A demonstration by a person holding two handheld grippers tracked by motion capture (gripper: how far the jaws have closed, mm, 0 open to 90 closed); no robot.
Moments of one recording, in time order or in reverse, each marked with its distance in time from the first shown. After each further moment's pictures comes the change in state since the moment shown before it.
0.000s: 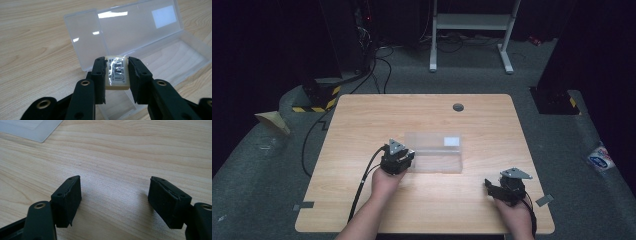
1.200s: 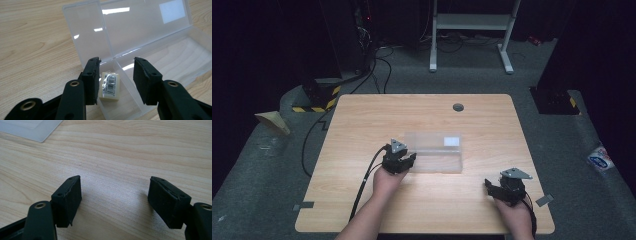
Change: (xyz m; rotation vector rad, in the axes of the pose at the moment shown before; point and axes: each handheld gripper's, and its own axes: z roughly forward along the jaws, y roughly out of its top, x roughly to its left) left arm 0.003 -0.002 0.010 0.025 0.006 -0.015; right arm 0.000 0.000 0.000 0.000 0.000 0.001
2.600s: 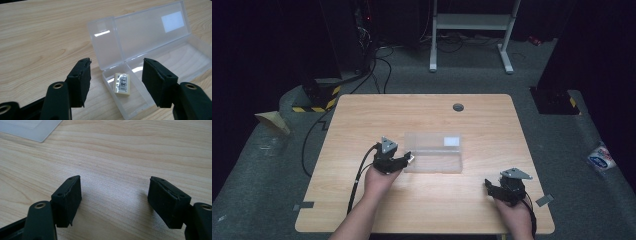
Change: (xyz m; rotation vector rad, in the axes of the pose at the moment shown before) left arm 0.014 0.005 -0.030 -0.044 0.034 0.011; right arm 0.000 0.000 0.000 -0.004 -0.004 -0.002
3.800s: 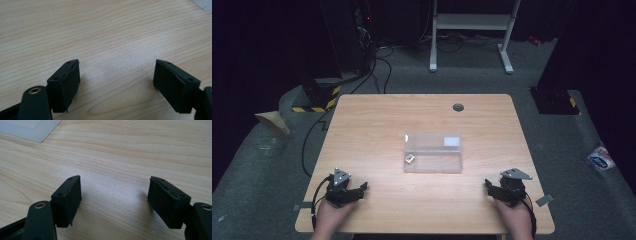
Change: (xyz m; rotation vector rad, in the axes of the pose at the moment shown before) left arm 0.081 -0.116 -0.081 0.125 0.127 -0.046; right arm 0.000 -0.001 -0.001 0.000 -0.006 0.005
